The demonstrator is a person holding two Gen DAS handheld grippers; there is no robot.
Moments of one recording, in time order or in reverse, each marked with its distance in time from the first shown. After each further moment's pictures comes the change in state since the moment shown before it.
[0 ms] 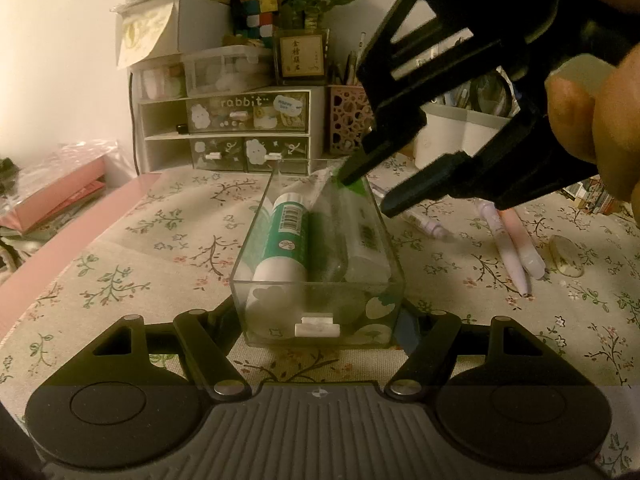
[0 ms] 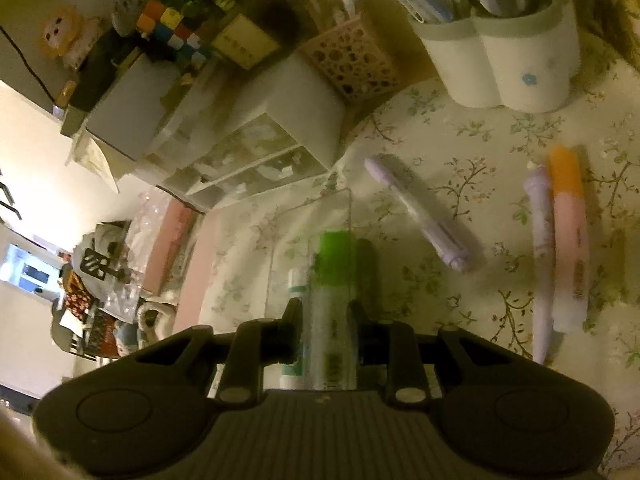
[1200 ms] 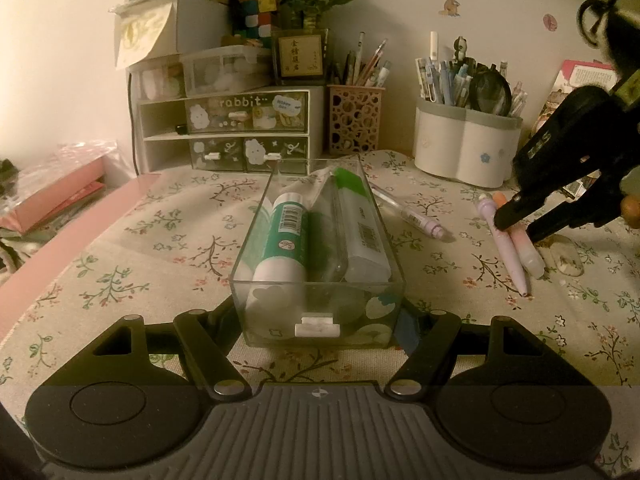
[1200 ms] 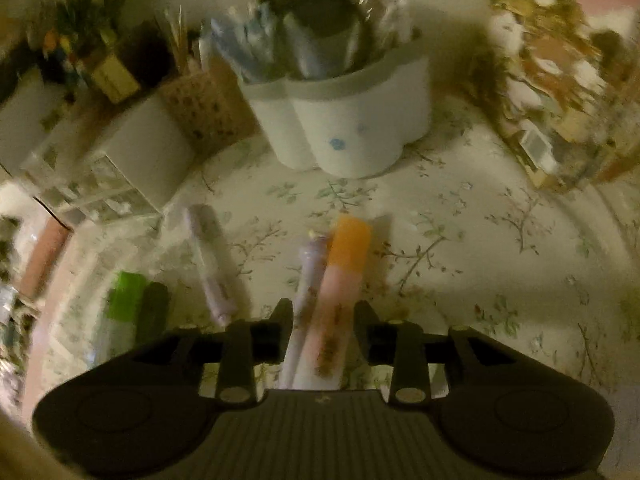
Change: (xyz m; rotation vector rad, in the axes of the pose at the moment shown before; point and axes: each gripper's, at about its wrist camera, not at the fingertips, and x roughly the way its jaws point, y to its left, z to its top) left arm 0.002 -0.002 0.001 0.000 0.000 0.002; right arm -0.025 -0.080 0.019 -0.125 -0.099 -0.354
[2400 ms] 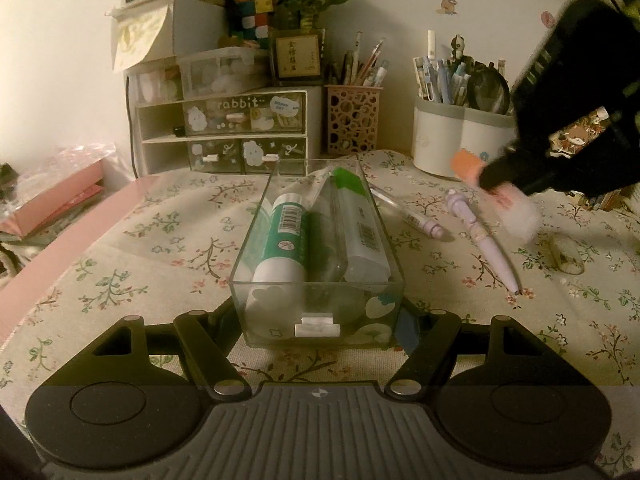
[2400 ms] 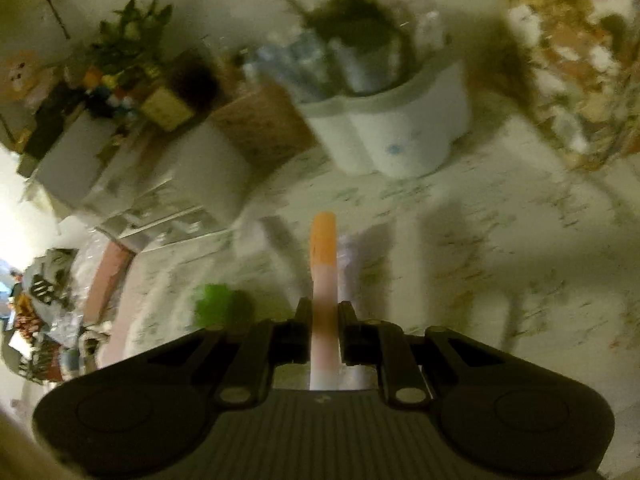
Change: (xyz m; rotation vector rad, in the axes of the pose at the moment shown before) left arm 0.000 -0.002 0.000 0.010 -0.003 0.003; right arm -0.028 0.018 -0.001 0.121 -0.003 0.212
